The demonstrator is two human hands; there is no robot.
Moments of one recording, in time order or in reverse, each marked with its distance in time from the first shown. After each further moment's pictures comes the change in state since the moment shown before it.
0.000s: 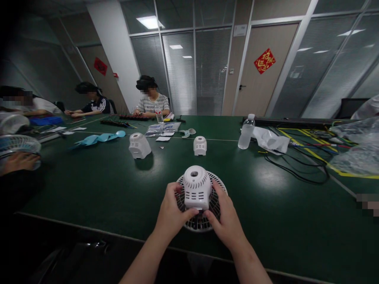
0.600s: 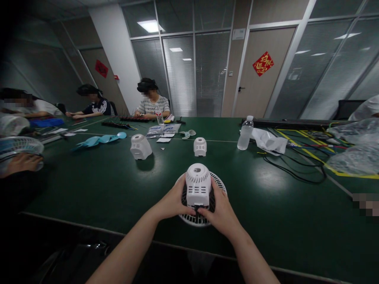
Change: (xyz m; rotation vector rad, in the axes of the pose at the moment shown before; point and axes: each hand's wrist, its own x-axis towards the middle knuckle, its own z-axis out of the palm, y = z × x) left_hand 0.047 -0.027 -0.018 -0.131 -0.508 0.194; right_hand 0.017 0.006 0.009 -0.021 -0.103 0.146
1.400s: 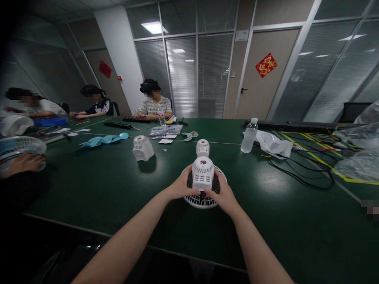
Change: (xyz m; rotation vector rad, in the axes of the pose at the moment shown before) left_hand 0.057 -0.027 -0.018 -0.117 0.038 -0.046; right_hand 0.067 0.023 -0.002 0.272 0.000 -0.022
